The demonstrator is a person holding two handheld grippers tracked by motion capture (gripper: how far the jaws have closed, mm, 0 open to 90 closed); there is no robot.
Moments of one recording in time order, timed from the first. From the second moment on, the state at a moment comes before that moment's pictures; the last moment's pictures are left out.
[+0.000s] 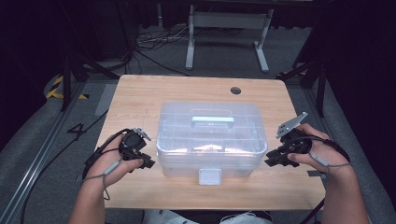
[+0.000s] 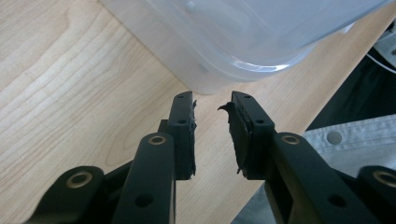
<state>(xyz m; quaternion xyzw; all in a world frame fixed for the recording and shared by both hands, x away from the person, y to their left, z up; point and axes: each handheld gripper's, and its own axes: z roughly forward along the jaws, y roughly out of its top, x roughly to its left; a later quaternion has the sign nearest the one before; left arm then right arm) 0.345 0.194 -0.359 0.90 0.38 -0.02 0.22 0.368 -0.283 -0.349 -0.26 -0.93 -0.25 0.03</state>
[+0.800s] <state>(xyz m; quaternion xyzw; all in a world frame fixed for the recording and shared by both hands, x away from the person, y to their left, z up) 0.369 0.224 -0.369 0.86 0.42 0.05 0.28 0.401 -0.337 -0.358 -0.39 -0.82 -0.39 -0.13</state>
